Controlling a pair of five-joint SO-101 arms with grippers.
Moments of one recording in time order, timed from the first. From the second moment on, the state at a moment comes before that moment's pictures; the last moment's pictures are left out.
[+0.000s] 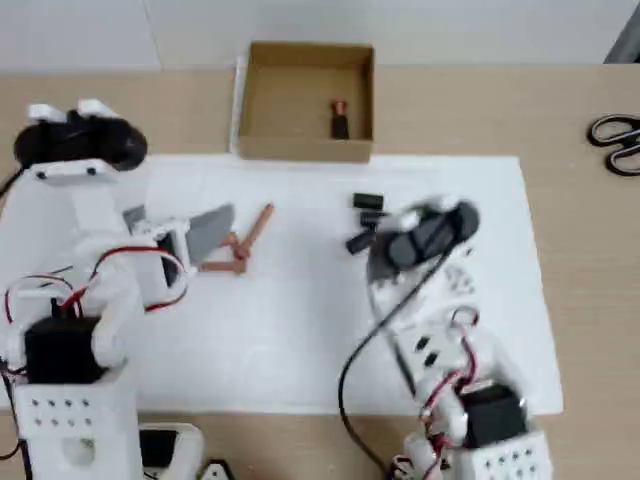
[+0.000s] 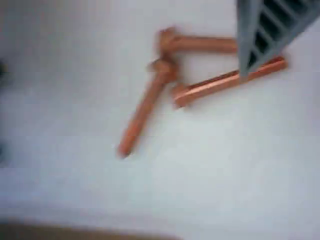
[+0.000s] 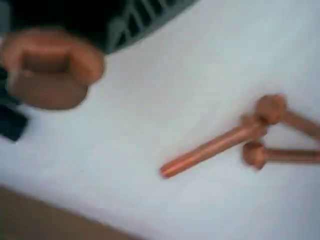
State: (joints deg) left arm -5.3 -49.8 24.5 80.1 8.4; right arm -18.8 -75.9 57.9 52.6 1.8
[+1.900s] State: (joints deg) left arm -9.1 -50.0 36.0 79.3 7.3; right arm -19.4 53.5 -91.6 72.1 2.6
